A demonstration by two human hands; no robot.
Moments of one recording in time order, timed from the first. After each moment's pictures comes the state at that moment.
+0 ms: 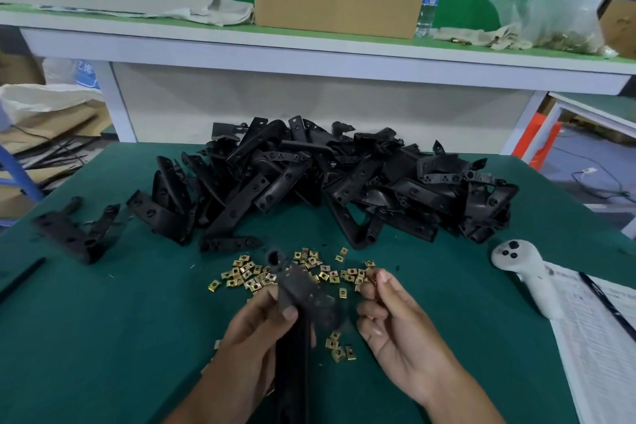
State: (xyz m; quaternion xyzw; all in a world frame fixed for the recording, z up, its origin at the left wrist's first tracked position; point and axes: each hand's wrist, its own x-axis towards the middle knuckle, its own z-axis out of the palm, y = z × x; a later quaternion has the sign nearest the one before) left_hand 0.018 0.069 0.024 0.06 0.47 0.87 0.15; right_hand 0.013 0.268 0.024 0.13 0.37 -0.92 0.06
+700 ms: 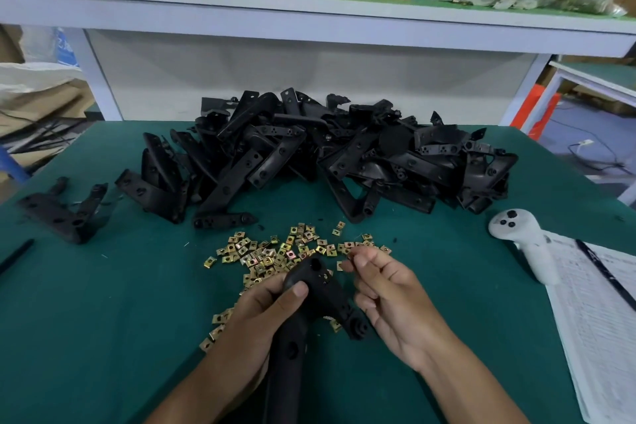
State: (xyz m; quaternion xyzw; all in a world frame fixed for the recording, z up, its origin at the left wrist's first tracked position) left_hand 0.024 0.075 0.029 0.04 0.54 0.82 0.20; right_hand 0.016 0.268 0.019 0.07 0.54 -0.84 0.04
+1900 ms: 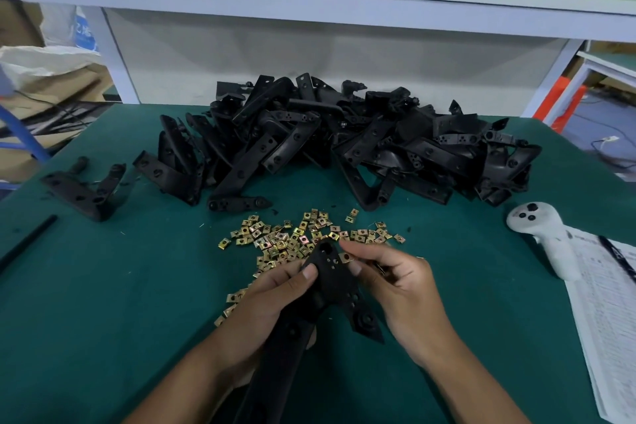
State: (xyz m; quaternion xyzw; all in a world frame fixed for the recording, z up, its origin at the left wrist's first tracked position) left_hand 0.015 0.061 0.014 0.11 0.51 0.80 0.29; right_hand 0.034 0.253 0.033 -0.08 0.70 -0.71 -0.07
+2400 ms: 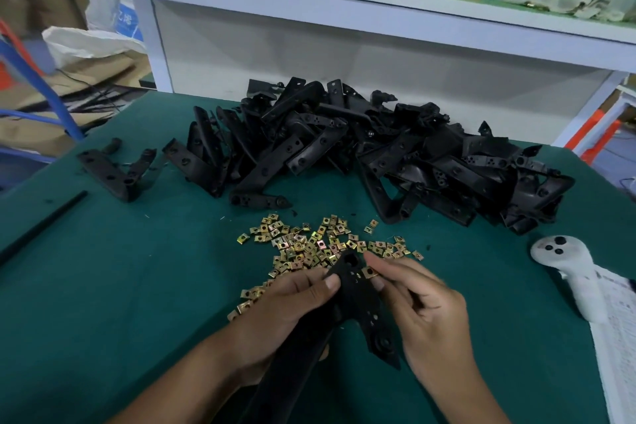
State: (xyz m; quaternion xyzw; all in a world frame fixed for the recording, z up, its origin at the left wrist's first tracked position) left_hand 0.014 0.057 0.007 0.12 0.50 0.79 0.31; right_hand 0.035 0.256 0.020 -0.14 0.78 -0.58 -0.21
